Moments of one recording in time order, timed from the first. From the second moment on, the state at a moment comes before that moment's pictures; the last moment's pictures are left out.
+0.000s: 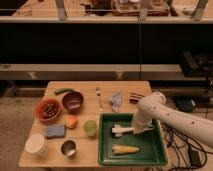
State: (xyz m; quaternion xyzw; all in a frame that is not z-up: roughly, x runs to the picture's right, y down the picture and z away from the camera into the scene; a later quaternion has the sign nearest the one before) arm 0.174 0.216 0.799 -0.32 -0.09 -0.05 0.94
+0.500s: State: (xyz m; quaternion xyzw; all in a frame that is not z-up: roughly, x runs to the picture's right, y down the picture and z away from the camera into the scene) arm 0.138 0.152 0.715 -0.27 -0.10 -0.11 0.95
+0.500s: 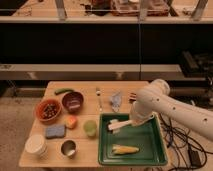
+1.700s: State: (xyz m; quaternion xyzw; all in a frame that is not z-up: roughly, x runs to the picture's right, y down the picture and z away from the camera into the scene) arm 0.059 0.138 0.722 -0.29 0.07 -0.22 0.93
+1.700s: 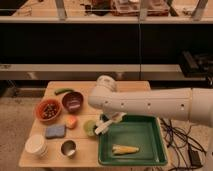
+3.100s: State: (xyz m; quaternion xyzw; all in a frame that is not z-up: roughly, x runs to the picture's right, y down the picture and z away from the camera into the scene) arm 0.046 0.119 0.707 -0.33 0.00 -0.24 0.91
